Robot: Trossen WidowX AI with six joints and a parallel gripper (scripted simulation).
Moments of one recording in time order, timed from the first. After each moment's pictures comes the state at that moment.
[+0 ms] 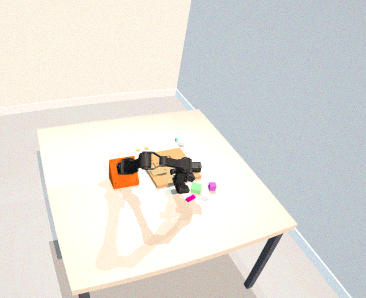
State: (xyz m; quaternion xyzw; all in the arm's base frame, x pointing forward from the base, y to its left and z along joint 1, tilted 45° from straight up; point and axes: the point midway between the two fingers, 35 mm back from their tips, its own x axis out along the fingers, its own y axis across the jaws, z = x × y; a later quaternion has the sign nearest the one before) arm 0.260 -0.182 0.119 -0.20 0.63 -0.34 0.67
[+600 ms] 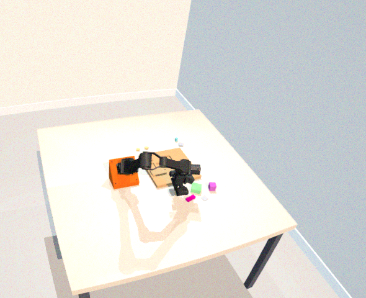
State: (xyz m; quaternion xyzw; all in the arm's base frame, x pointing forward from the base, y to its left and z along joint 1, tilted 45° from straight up) arm 0.257 -0.192 0.111 -0.21 0.63 -0.34 0.67
